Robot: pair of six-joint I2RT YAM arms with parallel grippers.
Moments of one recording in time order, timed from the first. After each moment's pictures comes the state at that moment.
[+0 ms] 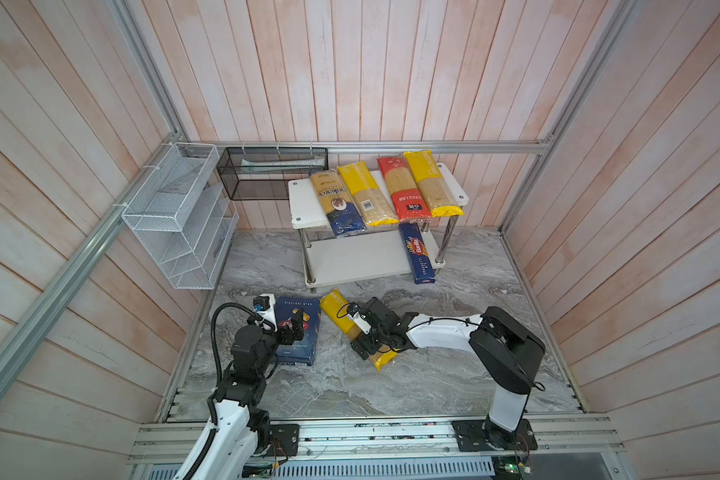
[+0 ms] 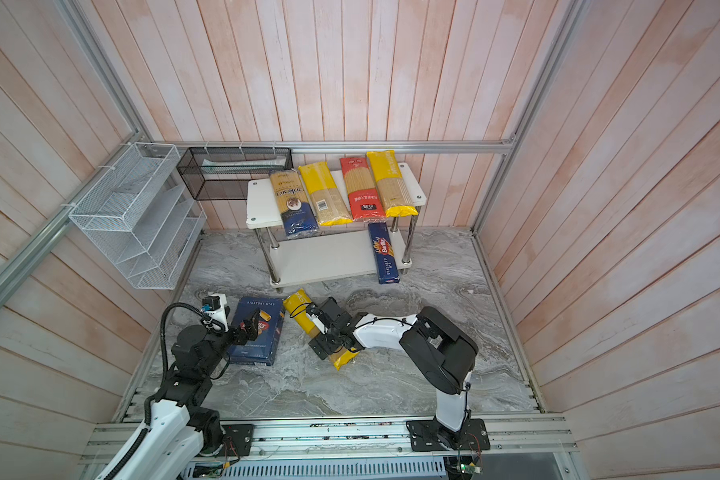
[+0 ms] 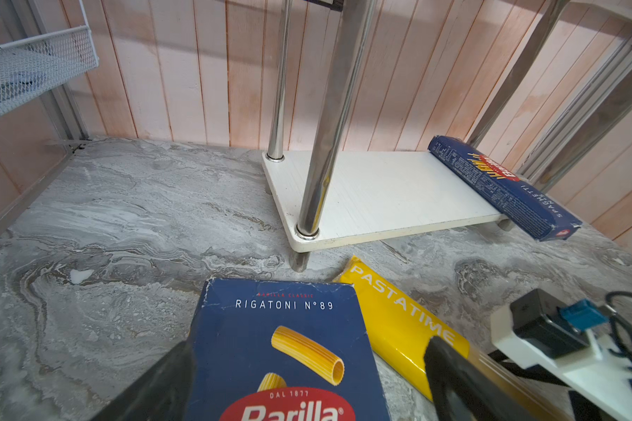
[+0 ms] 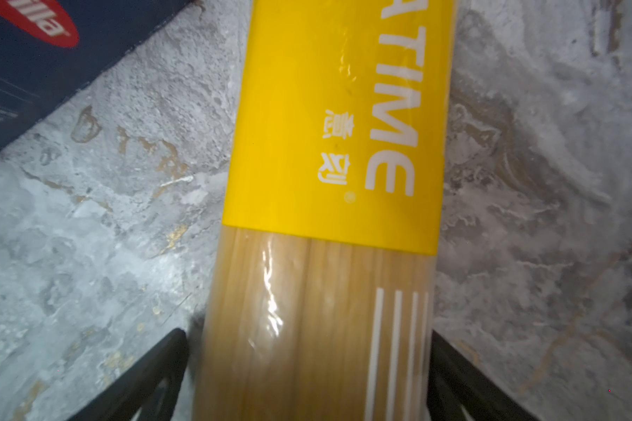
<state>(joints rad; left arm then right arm) -0.16 0.62 0.24 0.13 0.07 -0.16 0.94 1.85 1.03 -0.18 0.00 0.06</state>
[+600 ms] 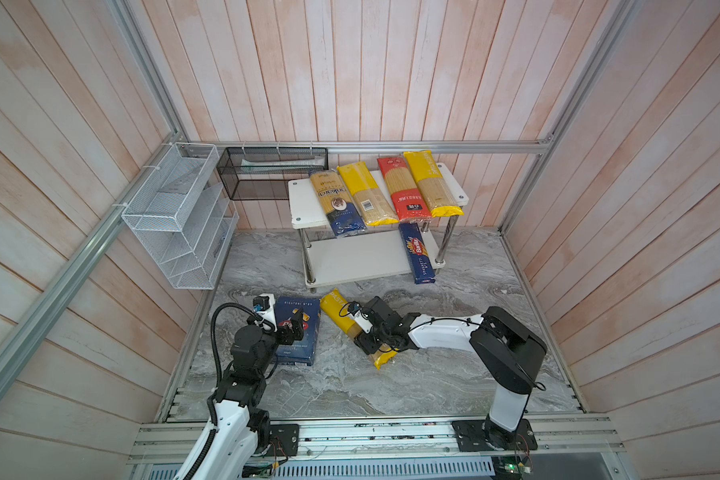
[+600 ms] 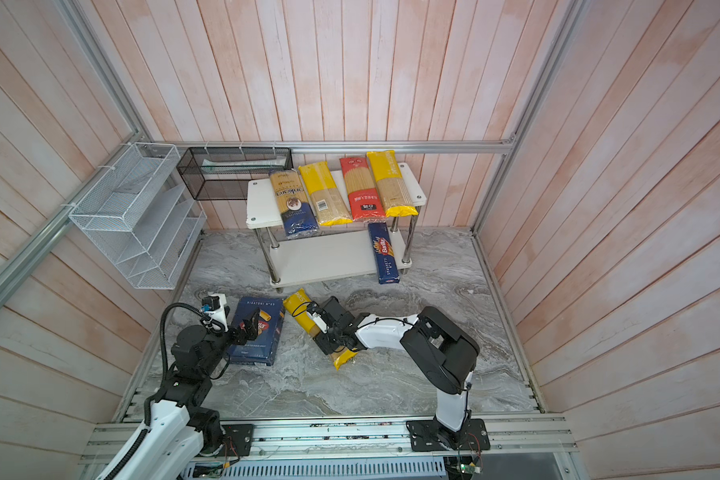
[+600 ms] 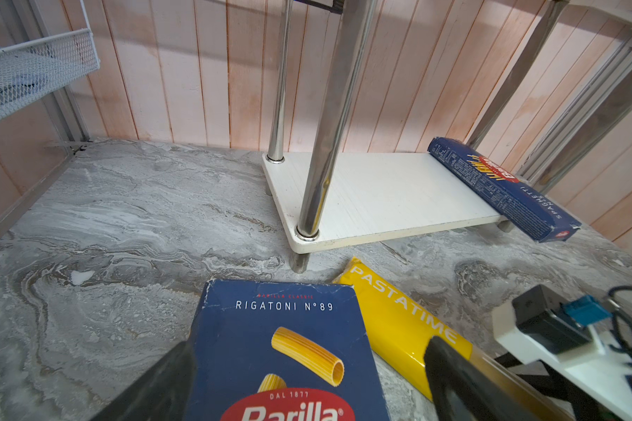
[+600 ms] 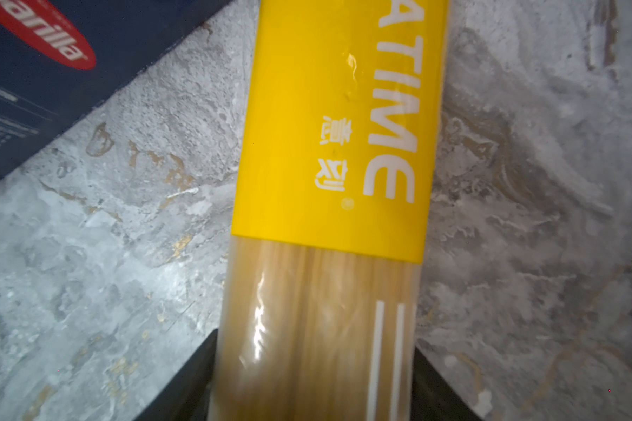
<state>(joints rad) -0.16 0.61 0.24 0.13 0.07 -0.16 0.93 1.84 1.00 -0.12 -0.03 0.06</state>
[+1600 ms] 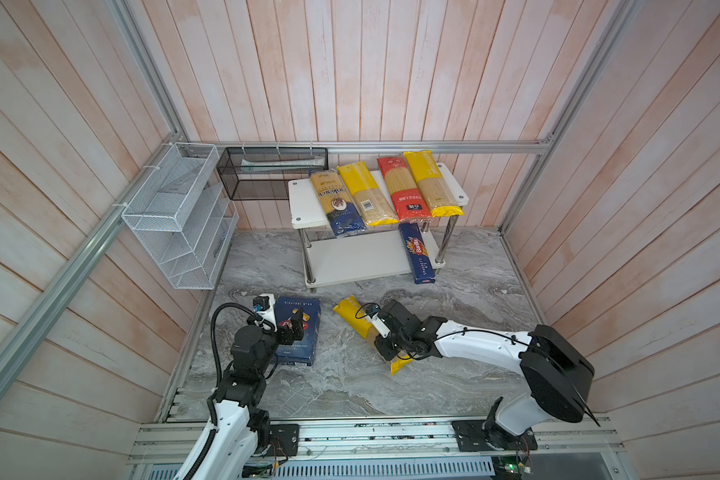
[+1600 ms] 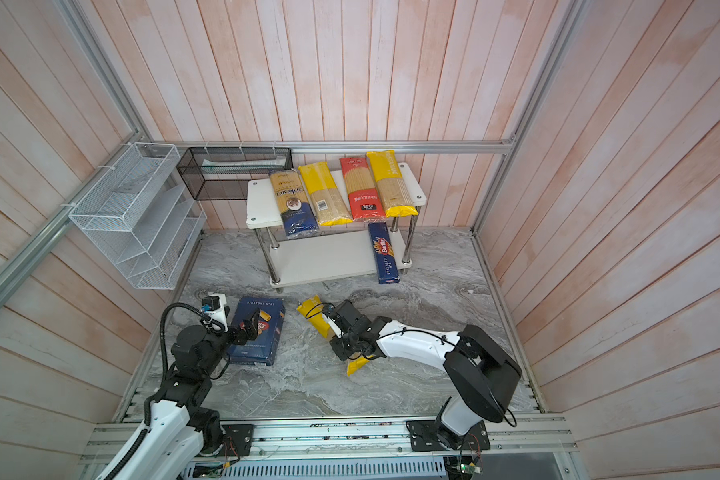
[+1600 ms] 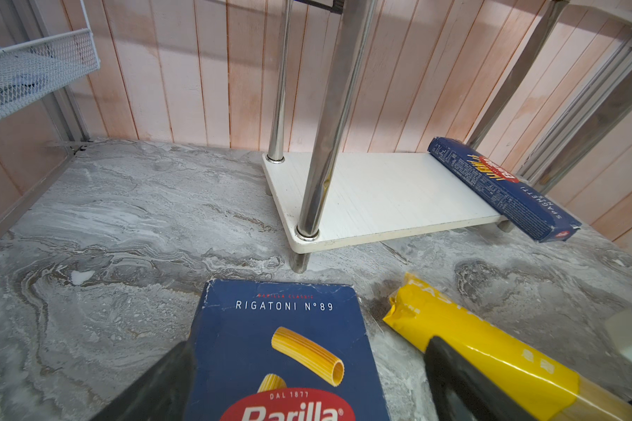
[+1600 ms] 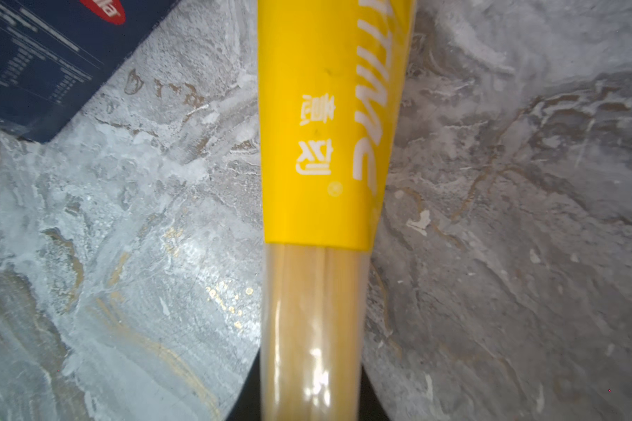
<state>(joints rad) -0.16 0.62 0.24 0.13 0.07 -0.16 0.93 1.55 0.89 -0.33 -0.01 0.19</state>
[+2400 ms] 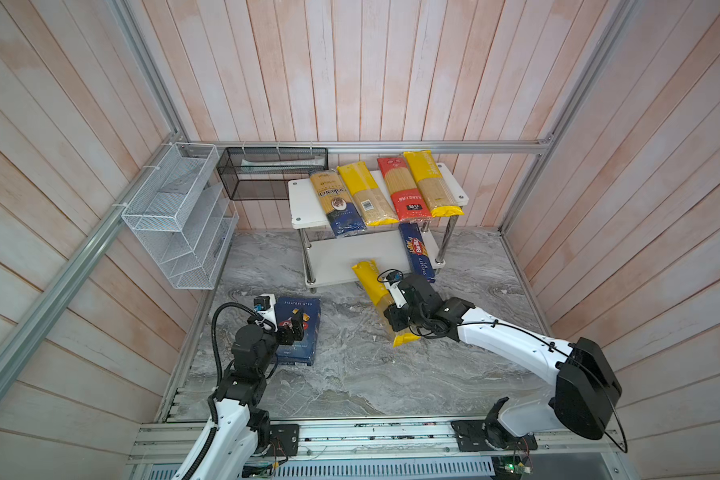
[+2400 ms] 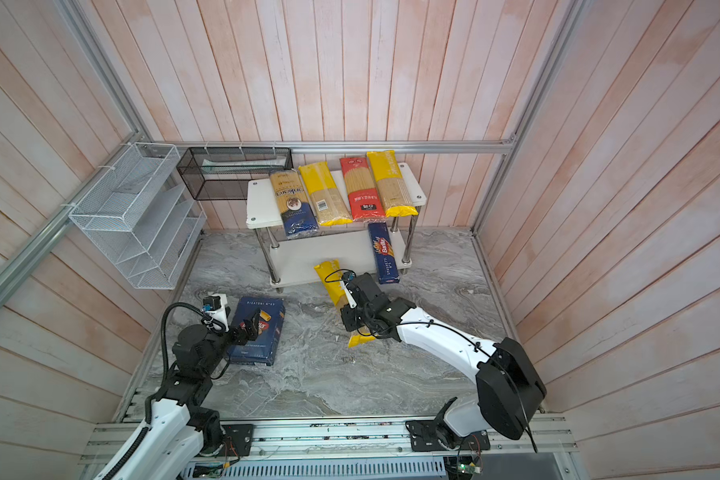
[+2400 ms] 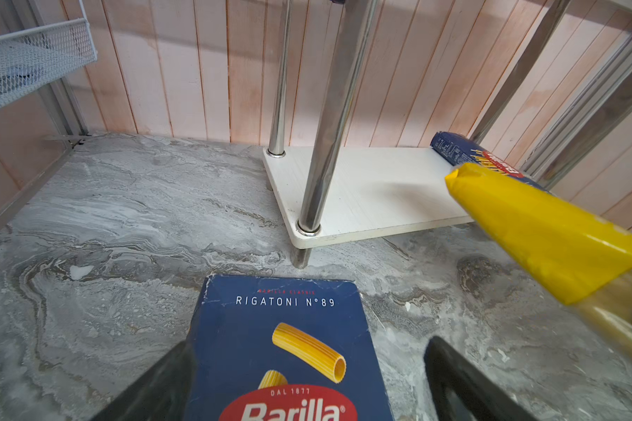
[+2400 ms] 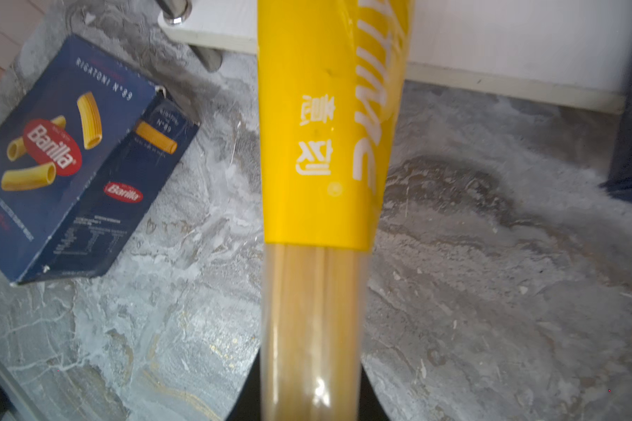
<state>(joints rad) -0.16 0.63 0.24 0.13 0.07 -0.16 0.76 1.44 1.03 -0.41 0.00 0.31</state>
